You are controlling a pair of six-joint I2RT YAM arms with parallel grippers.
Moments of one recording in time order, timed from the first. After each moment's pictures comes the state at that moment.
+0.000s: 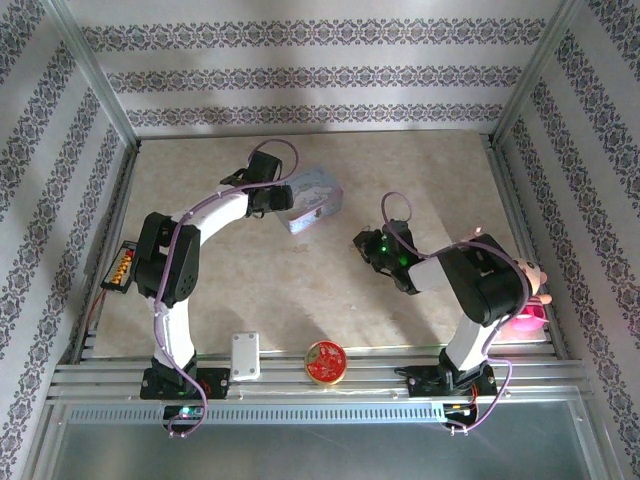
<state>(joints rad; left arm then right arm) -0.34 1.96 1.45 -0.46 -0.06 -0.46 0.40 1.73 0.53 0.63 -0.21 1.26</state>
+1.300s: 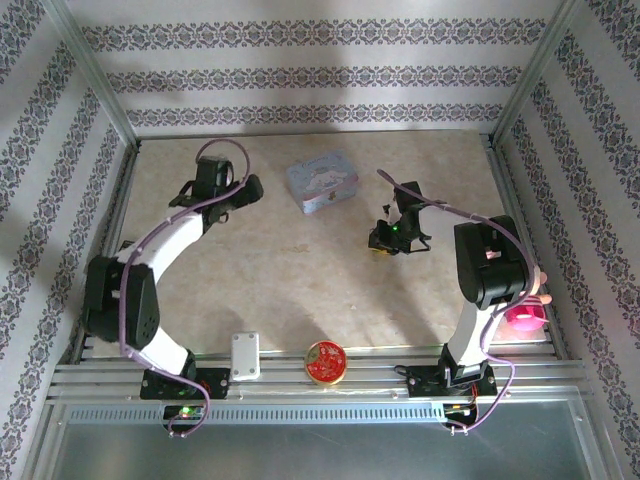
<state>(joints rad) -0.18 1.55 1.10 -0.28 -0.05 -0.52 0.19 1.86 1.07 -0.50 -0.44 0.43</state>
